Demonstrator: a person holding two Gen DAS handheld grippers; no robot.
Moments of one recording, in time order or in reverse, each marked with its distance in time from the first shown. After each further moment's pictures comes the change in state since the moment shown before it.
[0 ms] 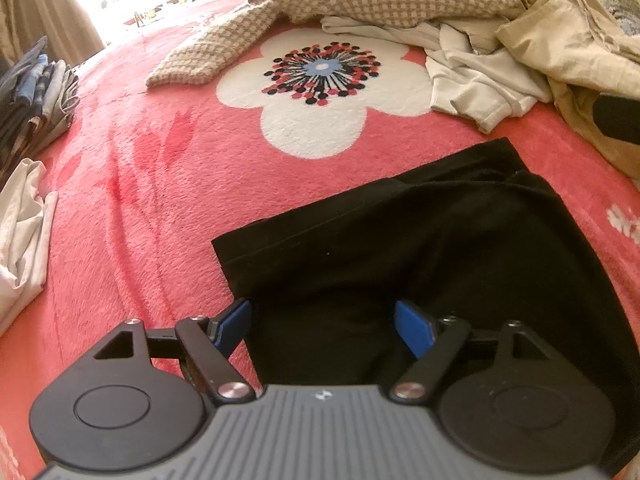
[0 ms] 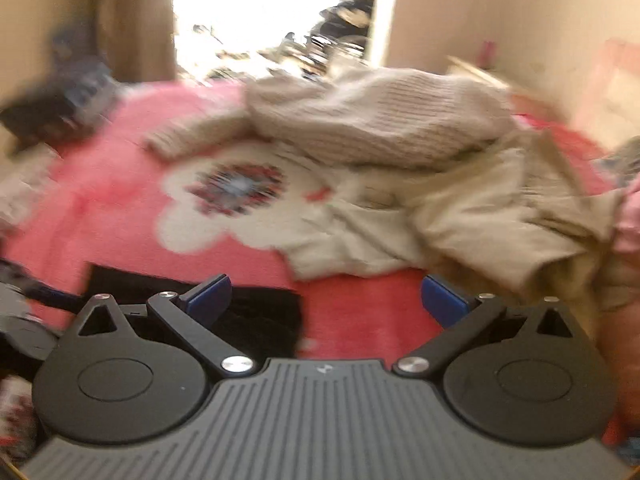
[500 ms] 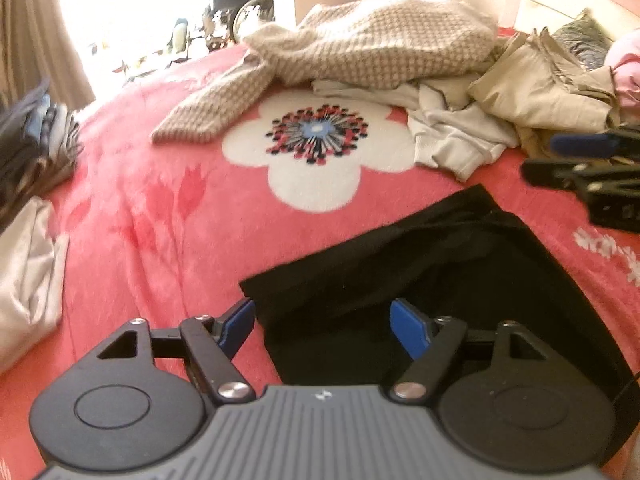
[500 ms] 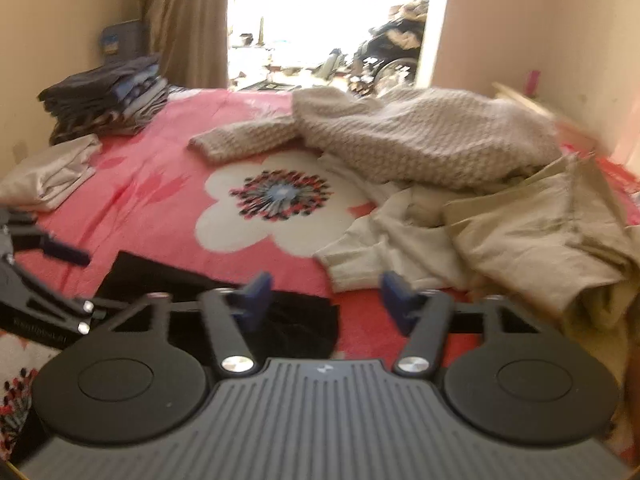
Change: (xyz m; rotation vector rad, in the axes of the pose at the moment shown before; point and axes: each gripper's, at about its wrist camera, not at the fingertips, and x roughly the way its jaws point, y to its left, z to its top) left arm -0.027 0.024 -0.010 0.050 -0.191 -0.062; right arm 0.011 0.016 -0.010 -0.120 -0.030 0.082
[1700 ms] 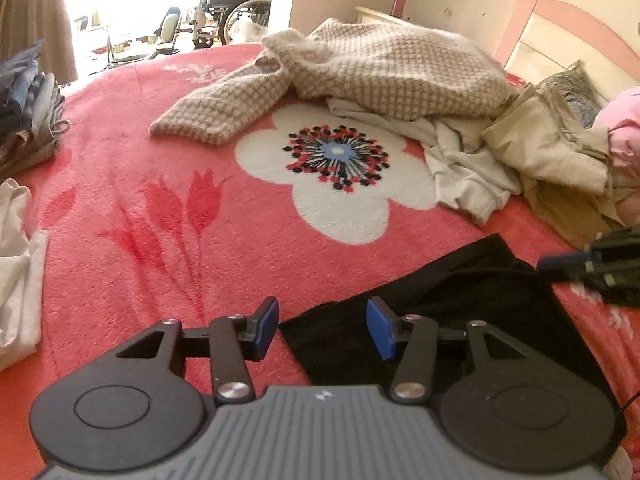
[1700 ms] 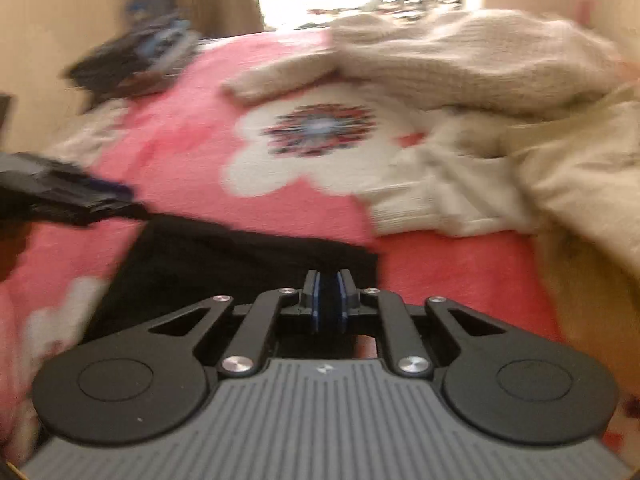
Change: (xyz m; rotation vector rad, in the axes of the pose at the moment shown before) left arm 0.016 0.065 0.005 -0.112 -0.045 -0.168; right arm 0.023 -0.007 -0.011 0.061 0.196 0.263
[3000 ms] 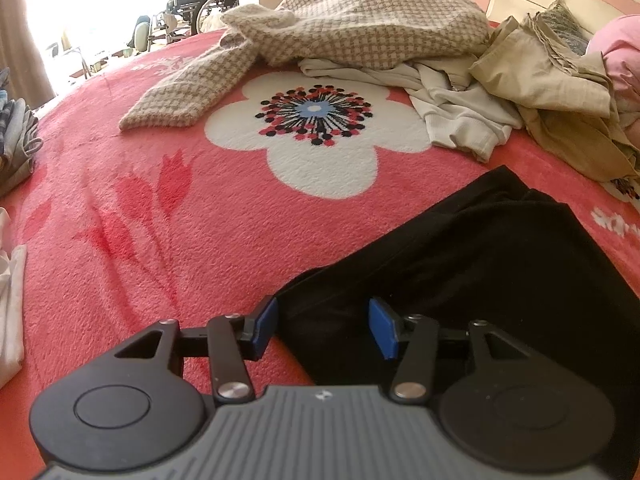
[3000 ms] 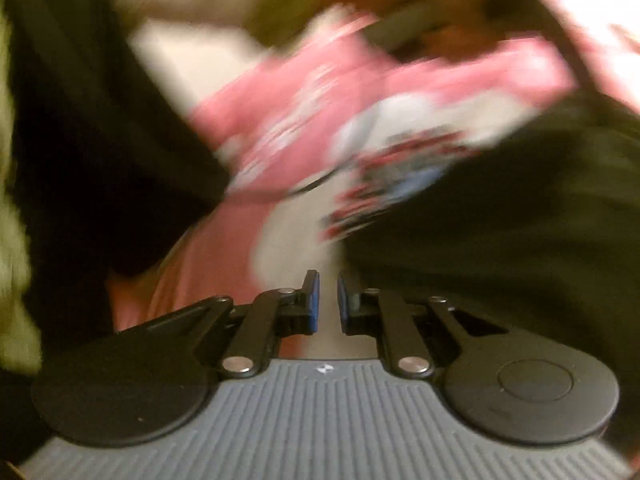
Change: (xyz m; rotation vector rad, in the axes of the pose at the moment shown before) left arm 0.037 -0.018 -0.018 0.155 0.061 0.054; right arm -0.030 0.130 -0.105 -0.432 0.255 0.624
